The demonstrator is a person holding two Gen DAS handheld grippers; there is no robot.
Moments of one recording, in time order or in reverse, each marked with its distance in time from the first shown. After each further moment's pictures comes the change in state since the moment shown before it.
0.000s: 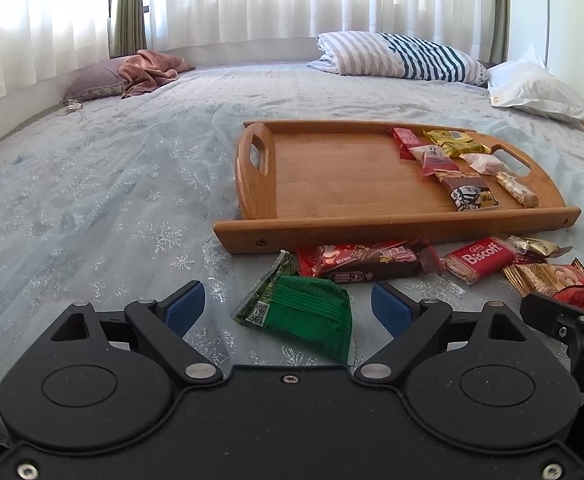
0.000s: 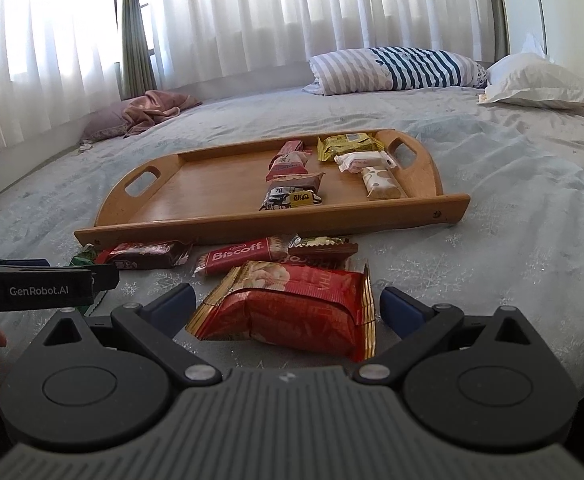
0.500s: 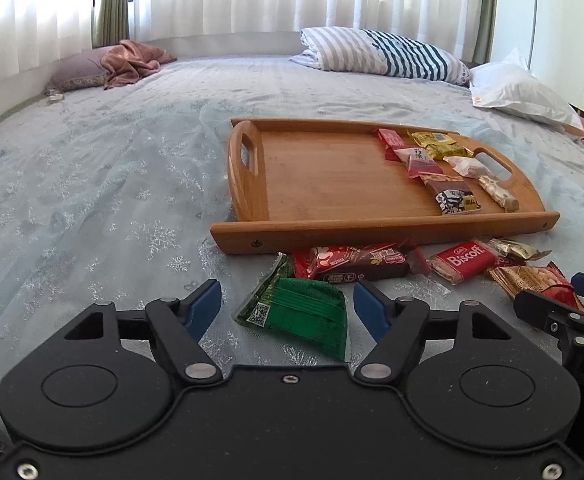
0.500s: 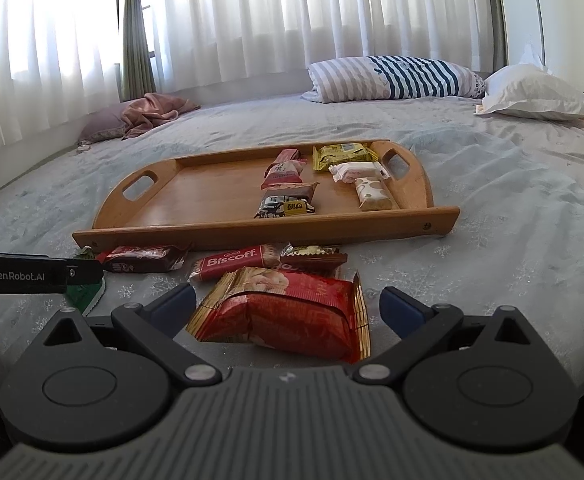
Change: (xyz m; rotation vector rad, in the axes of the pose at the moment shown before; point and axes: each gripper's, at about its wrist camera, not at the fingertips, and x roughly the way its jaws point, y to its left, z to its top) left arm -0.004 0.016 0.006 -0.009 0.037 -0.090; right arm -0.006 -0.001 0.002 -0.022 -0.017 -0.015
